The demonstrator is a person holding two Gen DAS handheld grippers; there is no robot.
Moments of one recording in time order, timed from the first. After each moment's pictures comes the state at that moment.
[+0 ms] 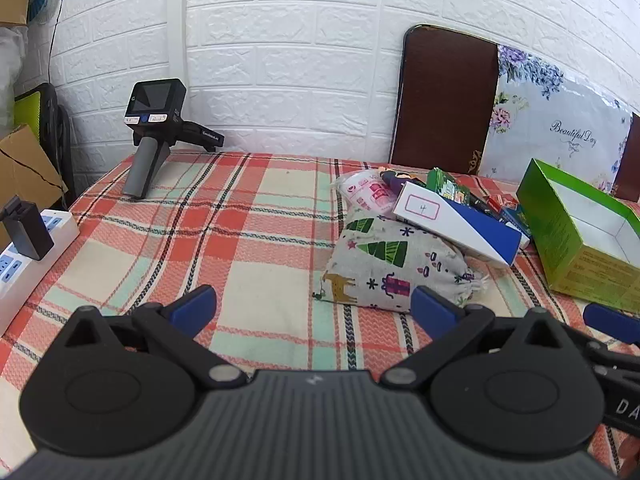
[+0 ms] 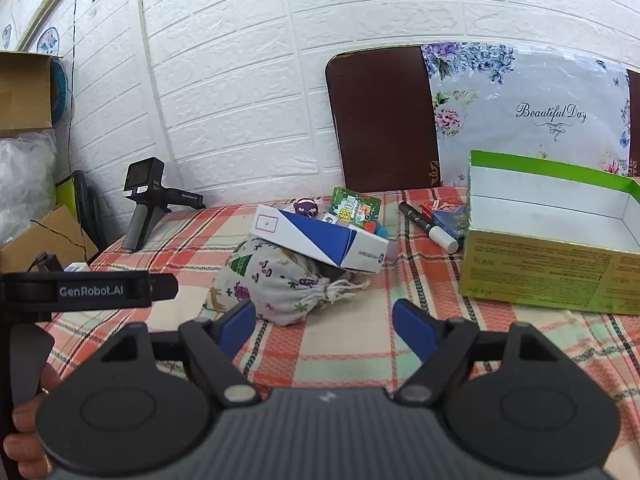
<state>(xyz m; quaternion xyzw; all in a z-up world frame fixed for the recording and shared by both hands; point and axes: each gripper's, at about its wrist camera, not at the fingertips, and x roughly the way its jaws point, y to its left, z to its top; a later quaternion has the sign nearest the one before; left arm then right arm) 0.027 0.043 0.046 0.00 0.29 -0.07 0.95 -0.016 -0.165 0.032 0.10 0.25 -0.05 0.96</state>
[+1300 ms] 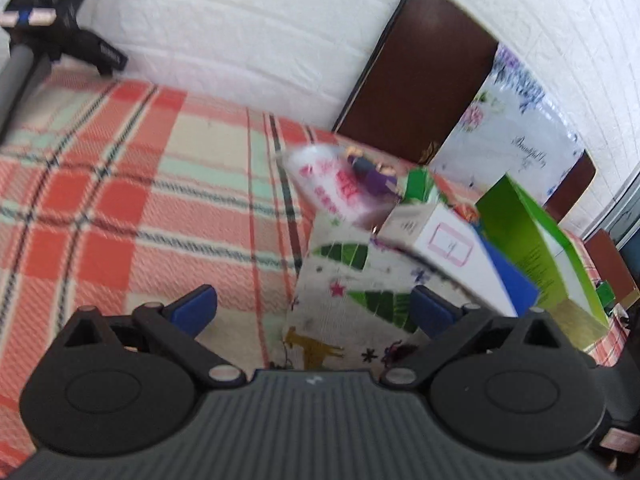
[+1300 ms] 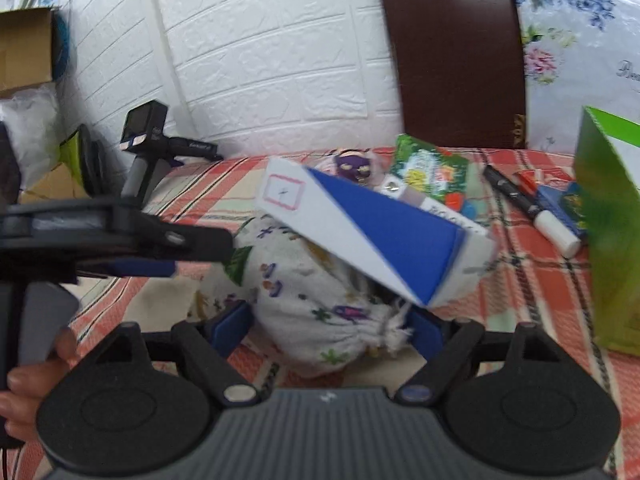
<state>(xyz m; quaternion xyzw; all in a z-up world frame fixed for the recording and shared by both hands) 0.153 0.059 -0.010 -0.13 0.38 -0.25 0.88 0.106 -0.158 -0.017 0.09 0.33 0.04 0.94</state>
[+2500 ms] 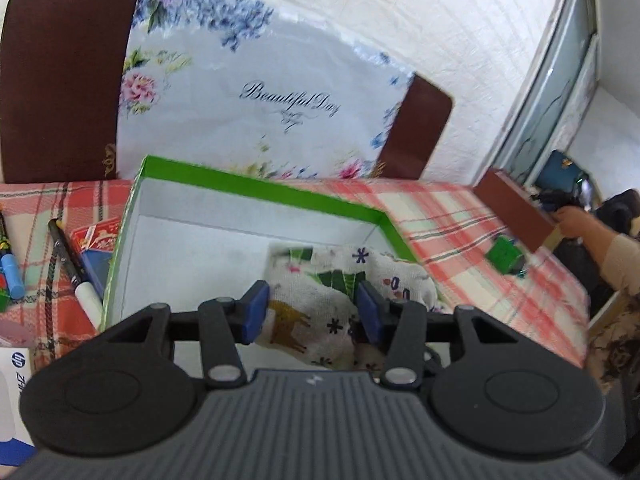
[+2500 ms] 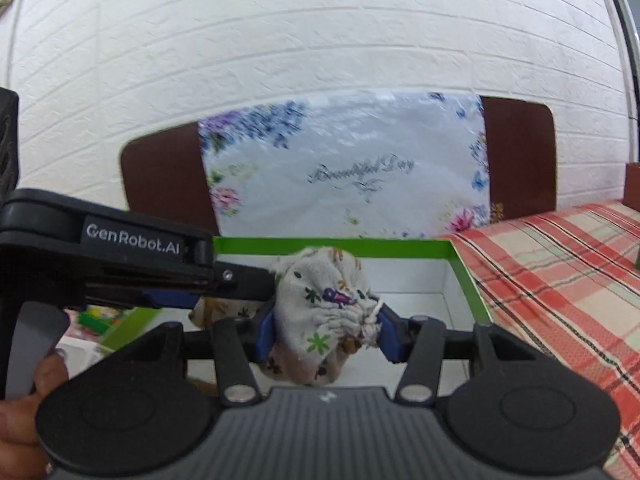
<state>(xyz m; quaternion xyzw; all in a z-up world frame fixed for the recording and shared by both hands) 0.084 -0.261 0.041 -0.04 0.32 -0.39 0.86 -0.032 -0.410 0.031 0.09 0.17 -0.21 0.96</state>
